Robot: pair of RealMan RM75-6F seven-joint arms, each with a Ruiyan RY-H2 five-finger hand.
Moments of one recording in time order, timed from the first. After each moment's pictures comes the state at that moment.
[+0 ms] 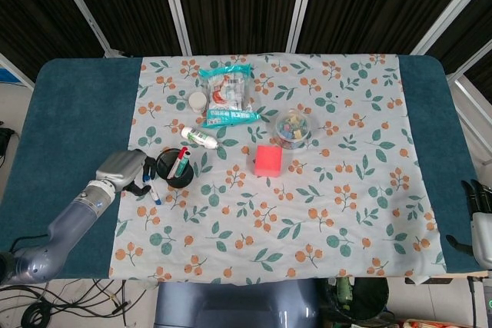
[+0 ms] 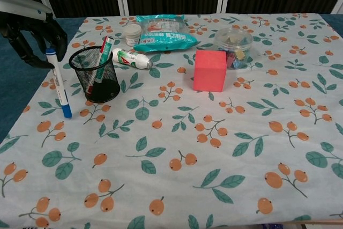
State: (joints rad) left arm -0.97 -1.04 -0.05 -1.88 0.56 0.76 0.39; right arm 0.05 -1.09 0.11 -1.58 -1.32 1.44 -0.18
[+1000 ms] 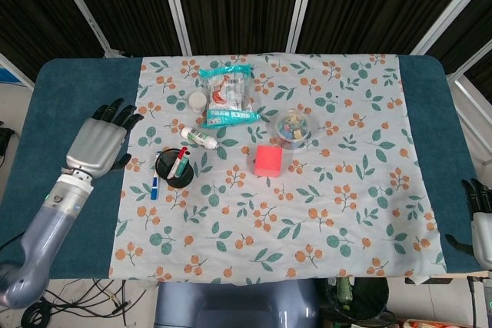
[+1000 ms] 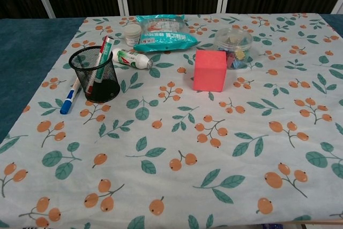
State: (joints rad) left arm -0.87 -0.94 0.00 -2.04 0.94 1.27 0.59; right arm 0.04 -1.08 0.11 -1.59 -1.34 1.46 -0.16
